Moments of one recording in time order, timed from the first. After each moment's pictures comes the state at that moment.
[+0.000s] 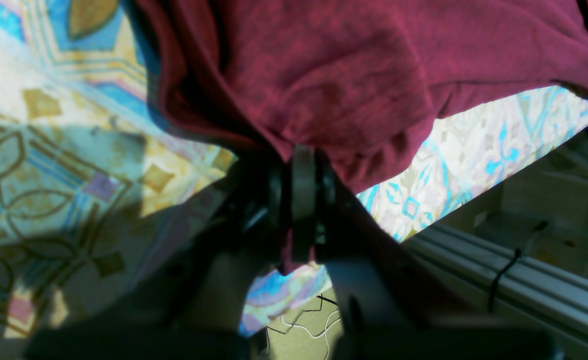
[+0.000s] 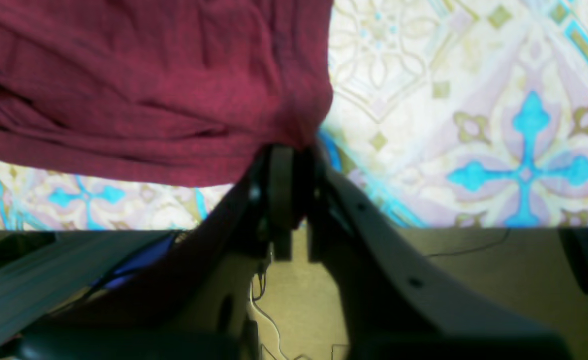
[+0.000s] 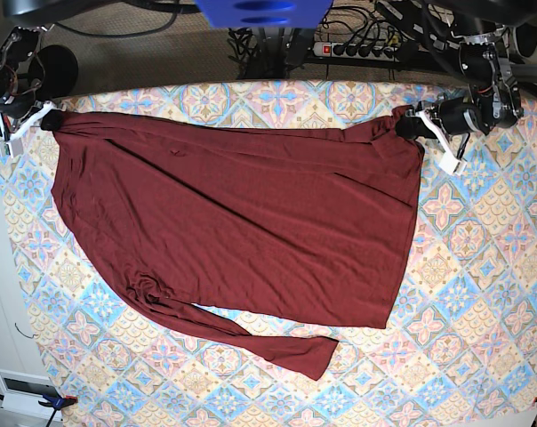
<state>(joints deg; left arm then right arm) 15.4 -19.8 -24.1 83.8 -54.5 -34.0 73.3 -18.1 23.7 47.7 82.5 42.6 40.9 -69.3</state>
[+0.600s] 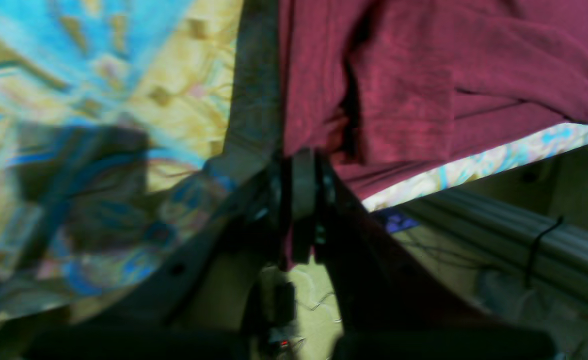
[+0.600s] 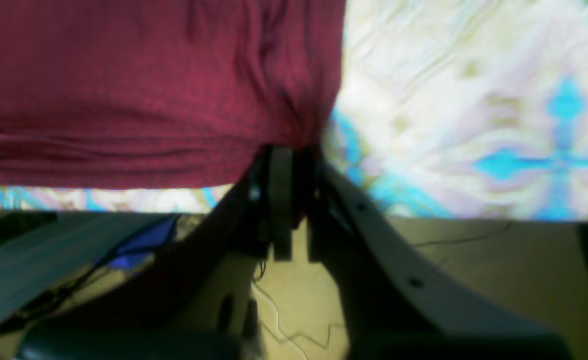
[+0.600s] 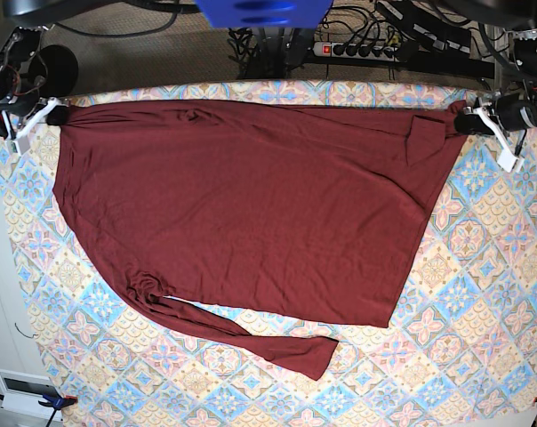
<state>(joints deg) 22.1 -35.2 -30.8 83.8 -64.2 -34.0 74.5 -18.6 23.4 44.7 83.6 42.8 40.9 -72.1</state>
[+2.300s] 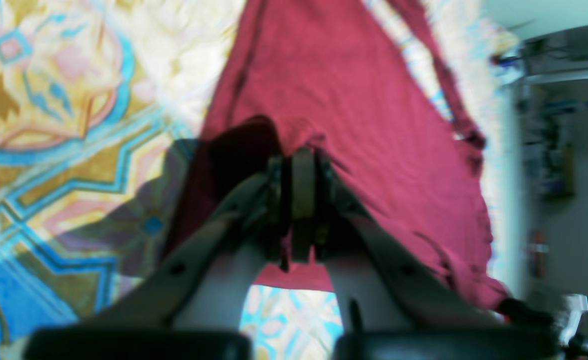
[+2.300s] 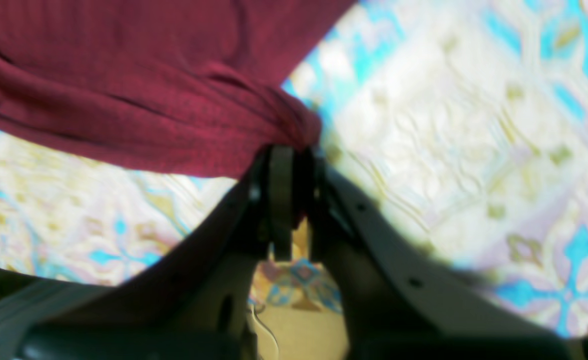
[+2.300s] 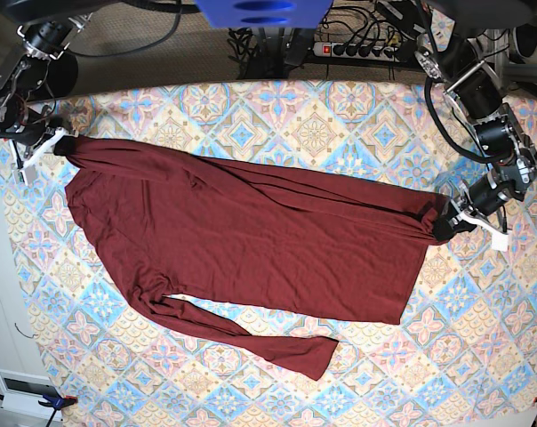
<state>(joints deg) -13.2 -16.7 -40.4 61.3 -49.8 -33.7 66.2 -8.2 21.8 43.7 80.4 37.2 41.0 -72.0</state>
